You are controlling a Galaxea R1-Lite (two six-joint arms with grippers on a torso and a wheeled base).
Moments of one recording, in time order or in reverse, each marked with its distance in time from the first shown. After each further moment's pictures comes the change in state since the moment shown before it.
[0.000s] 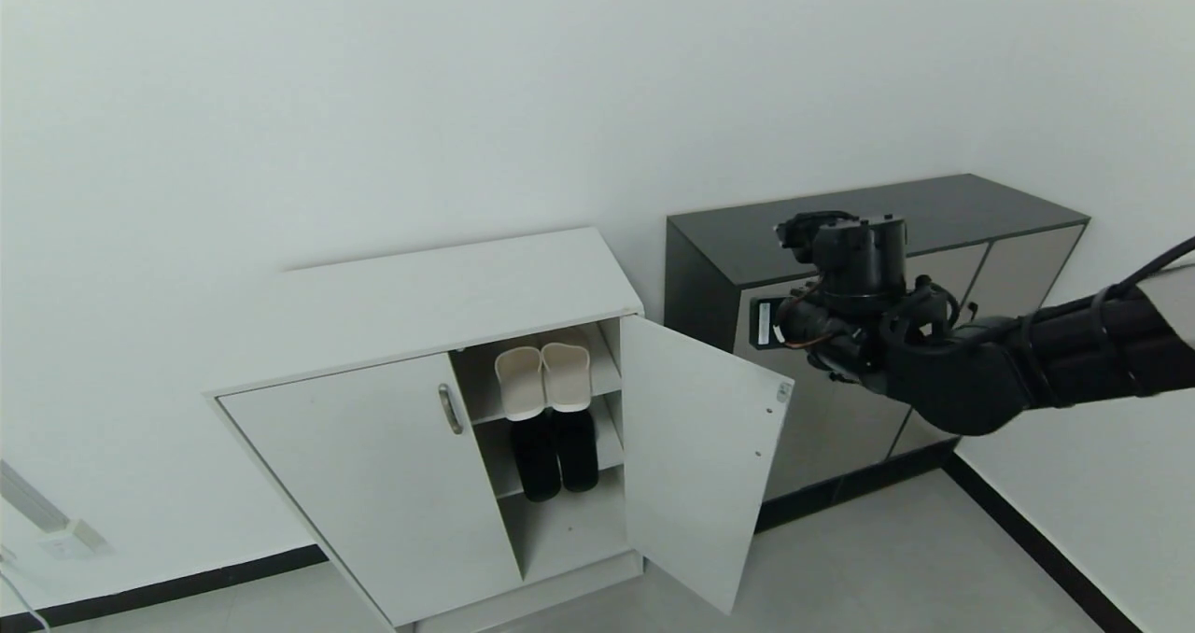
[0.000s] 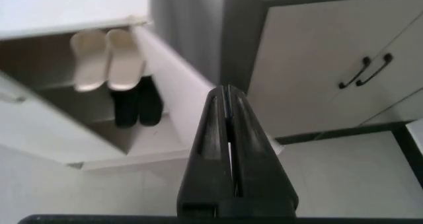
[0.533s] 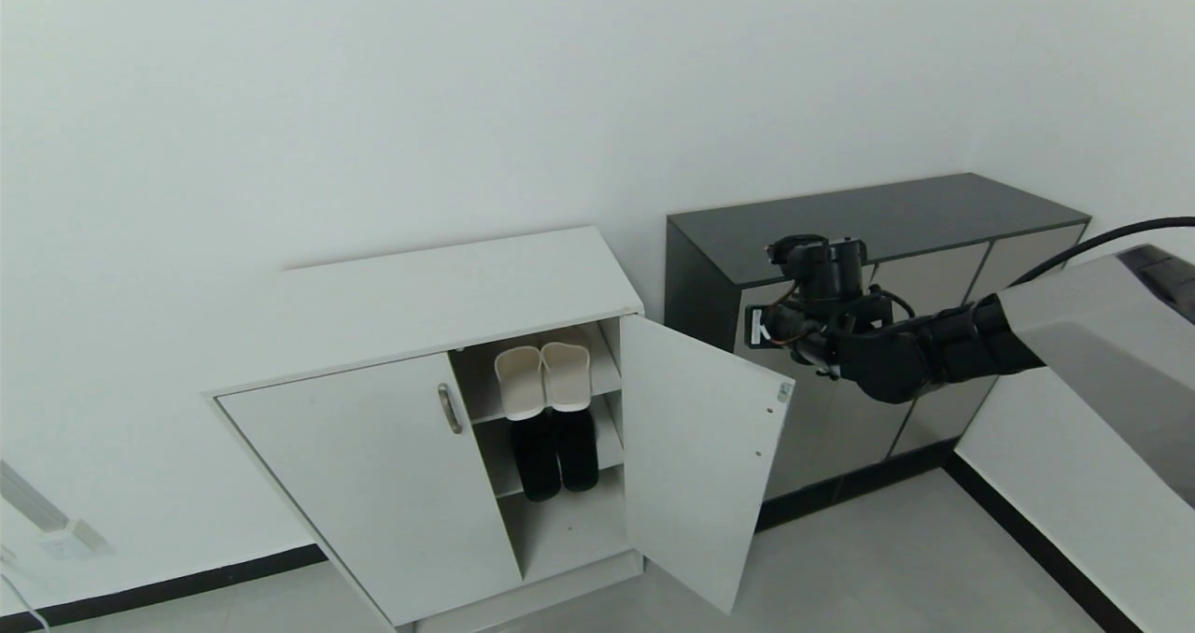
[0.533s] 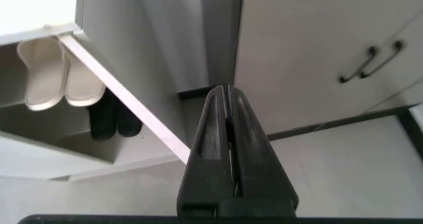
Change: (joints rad) left arm 0.000 0.000 -0.001 0.000 0.000 0.000; right arm -0.104 0.241 -0.240 0.062 0.083 0.030
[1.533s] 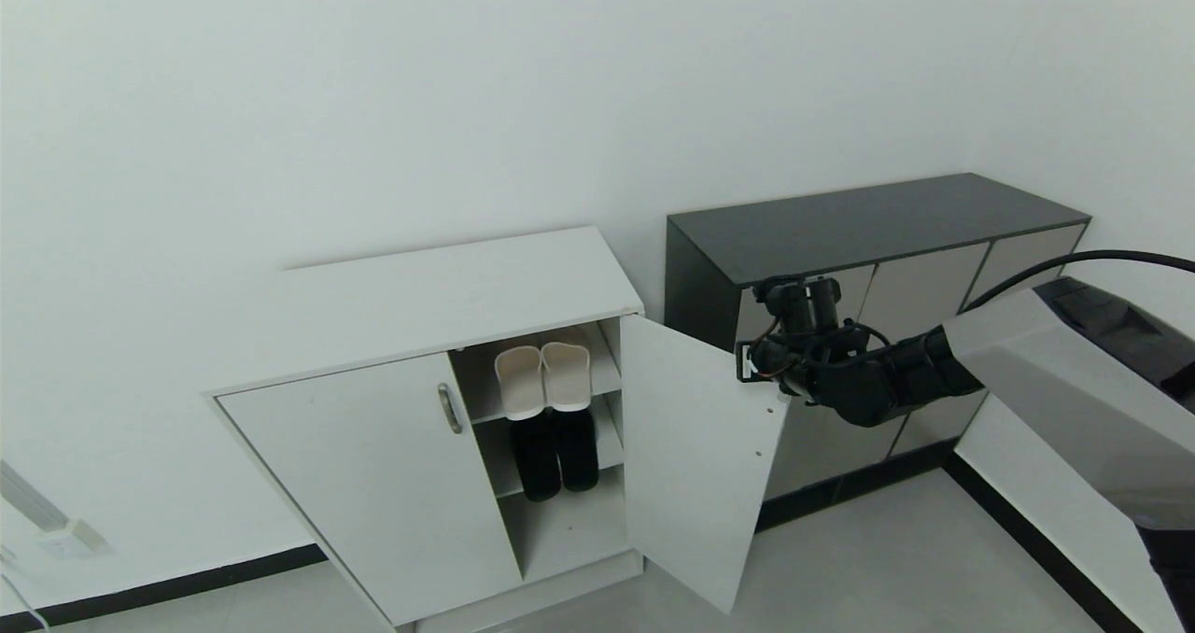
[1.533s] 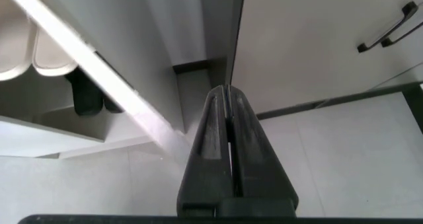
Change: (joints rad) left arm 0.000 0.000 0.000 0.000 0.000 0.000; right arm 0.002 0.103 -0.011 0.008 0.001 0.003
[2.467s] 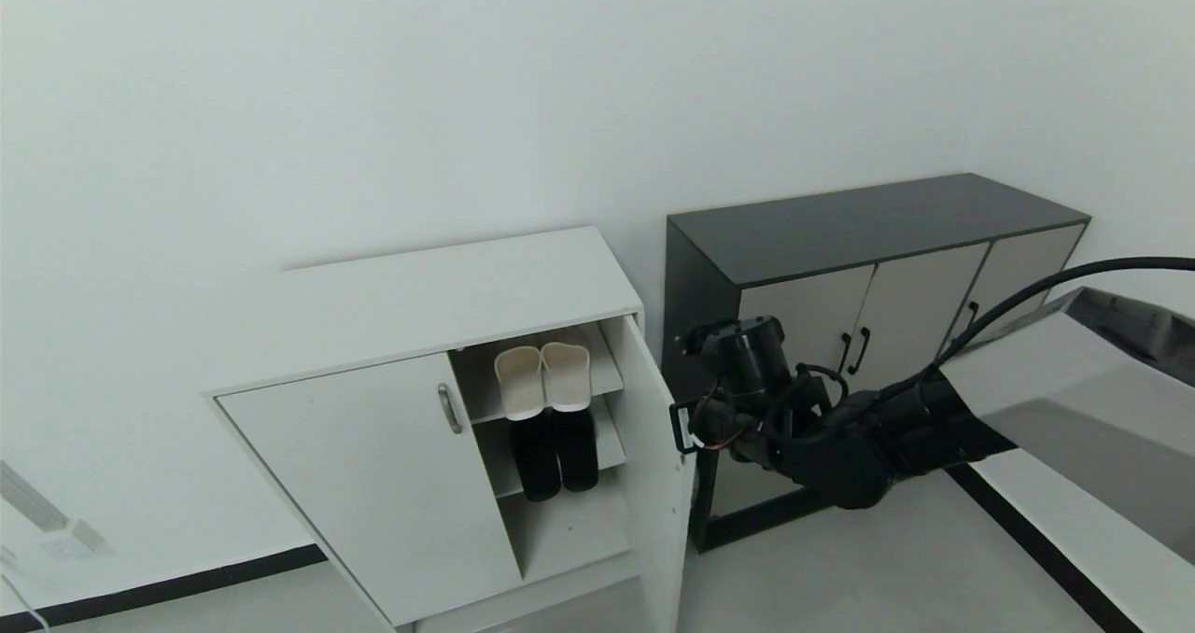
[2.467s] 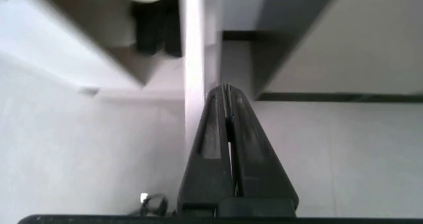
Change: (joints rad) left arm 0.000 0.000 0.000 0.000 0.000 0.000; right arm 0.263 -0.163 0.267 -0.030 0.000 0.003
